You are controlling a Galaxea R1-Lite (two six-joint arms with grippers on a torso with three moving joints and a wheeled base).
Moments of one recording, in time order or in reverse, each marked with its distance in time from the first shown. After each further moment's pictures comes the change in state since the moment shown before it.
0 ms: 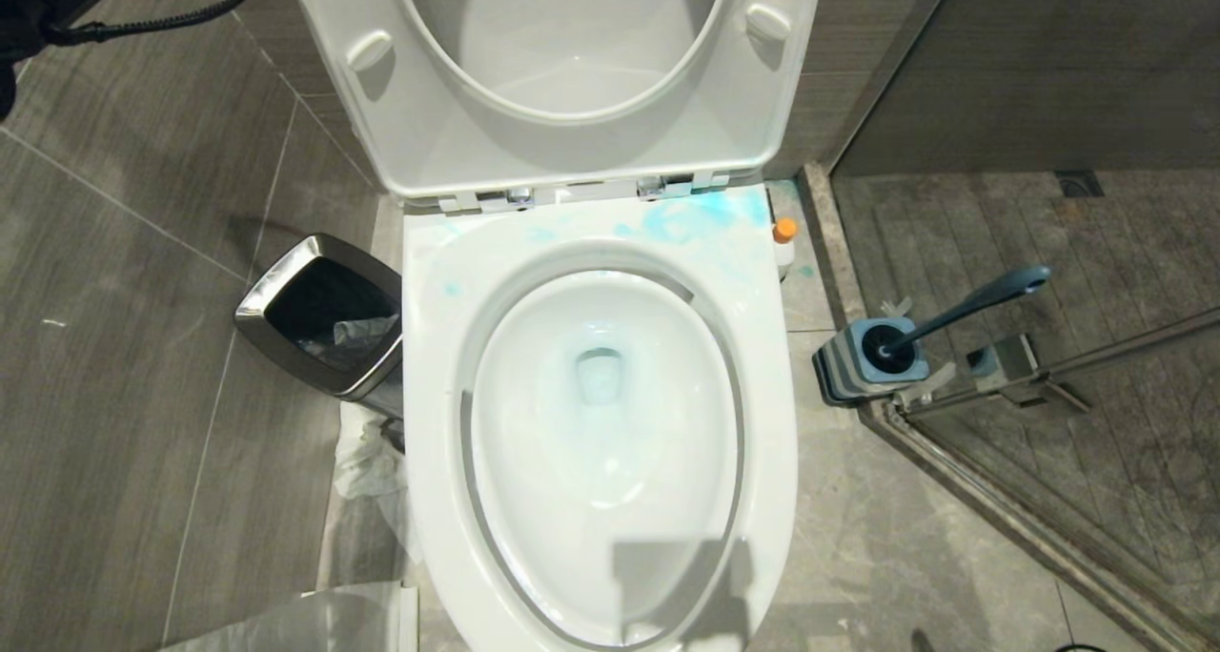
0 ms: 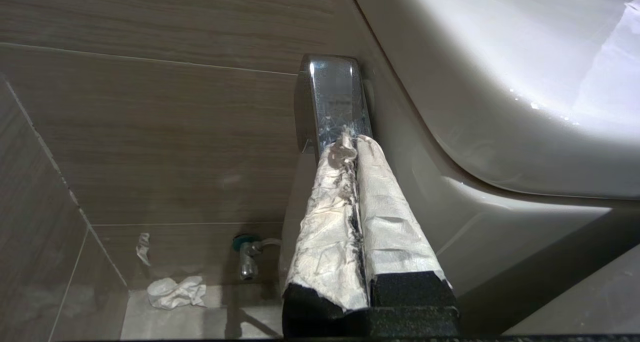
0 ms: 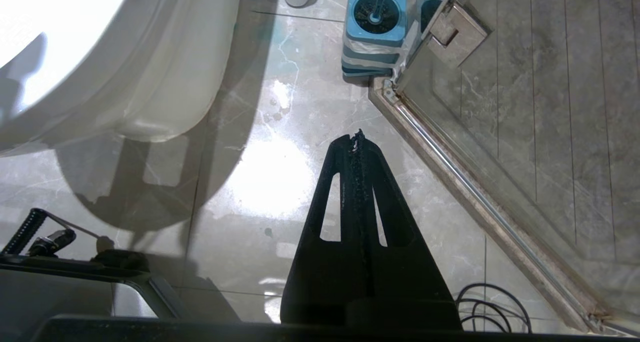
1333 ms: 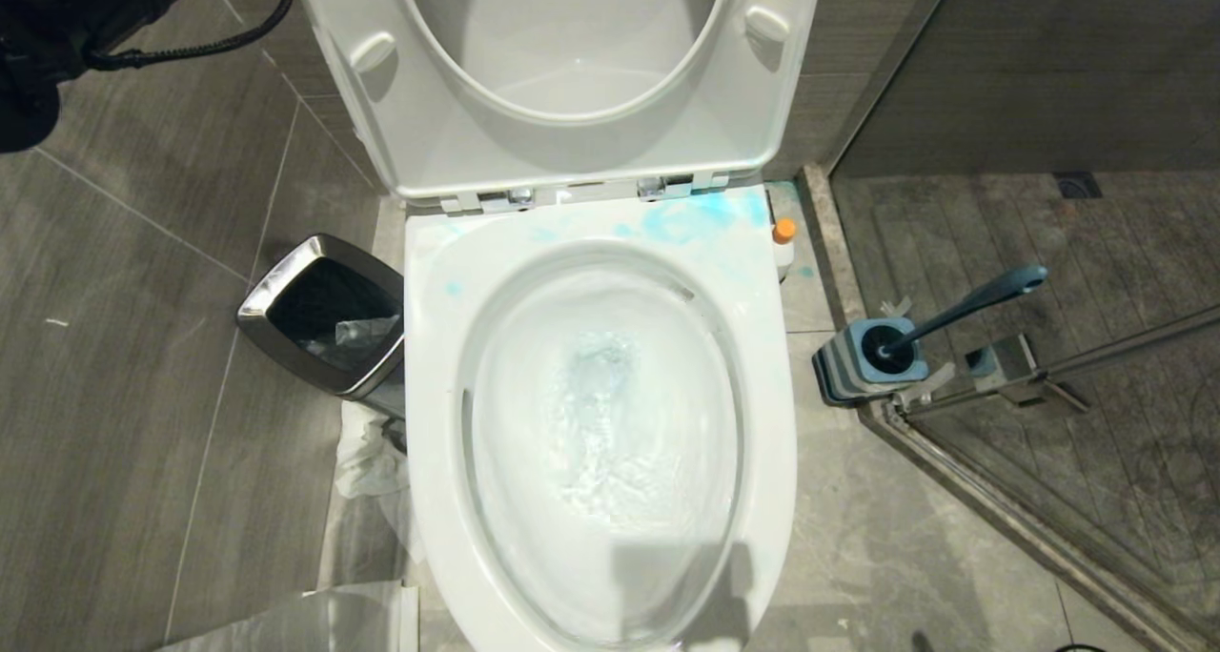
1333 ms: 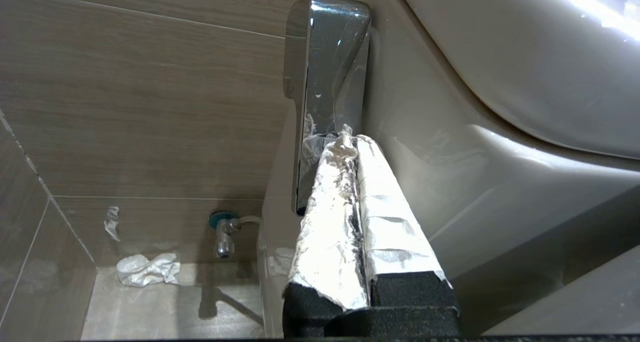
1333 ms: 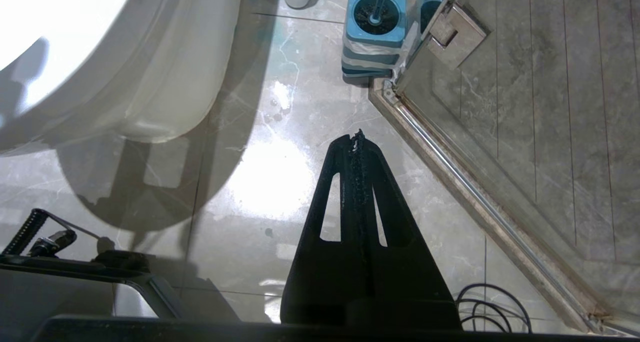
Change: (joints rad) left arm -0.002 0.057 -0.007 0.026 -0.022 -0.060; right arm 0.000 0.000 0.000 0.000 0.000 0.000
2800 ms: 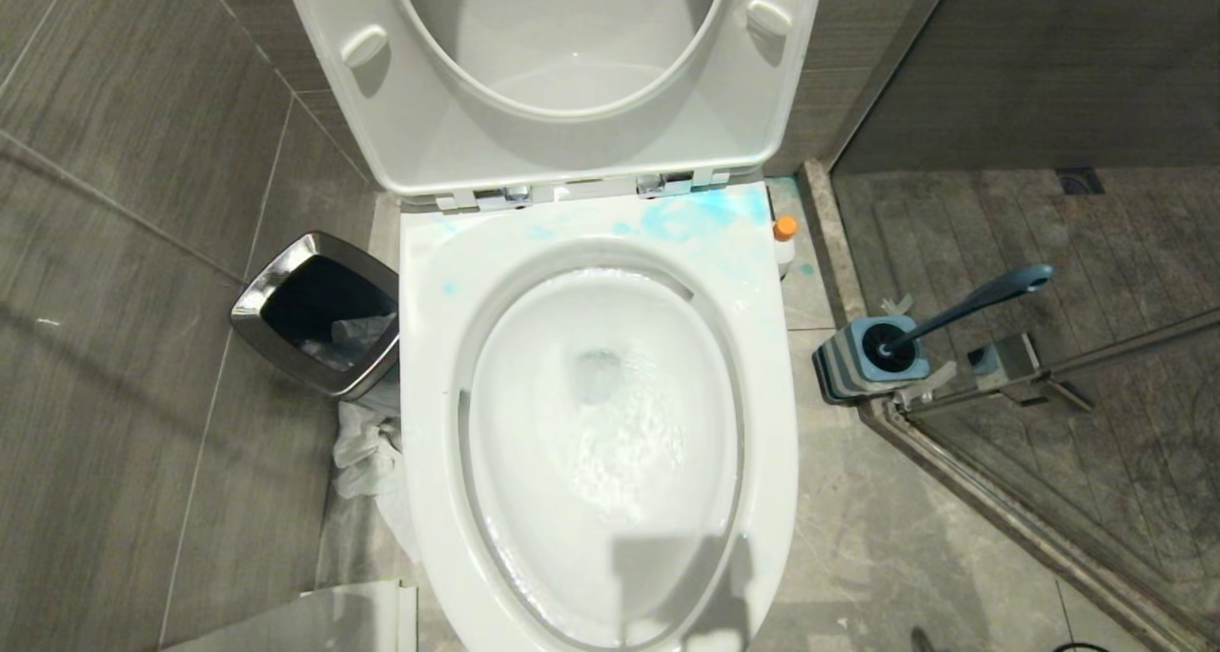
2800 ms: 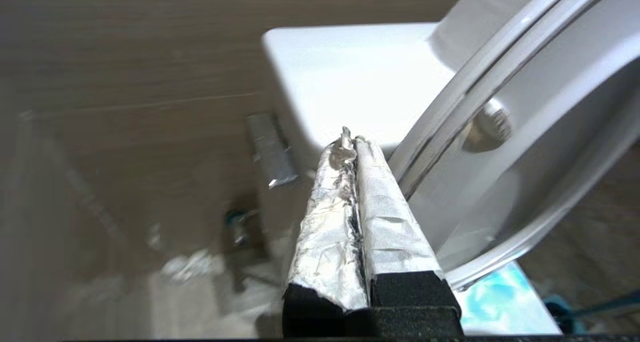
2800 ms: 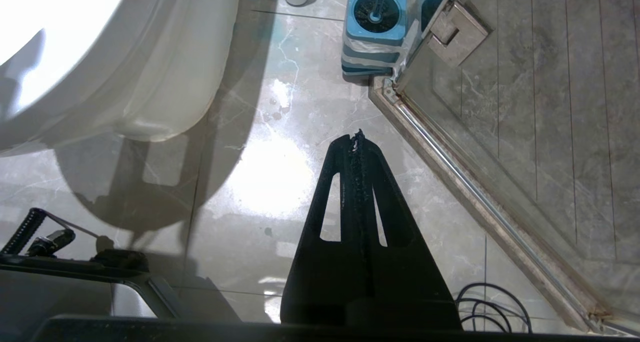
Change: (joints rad) left arm 0.174 -0.483 0.025 0.386 -0.305 0.086; right arm 0.001 0.000 0.000 0.000 -0.001 0.000
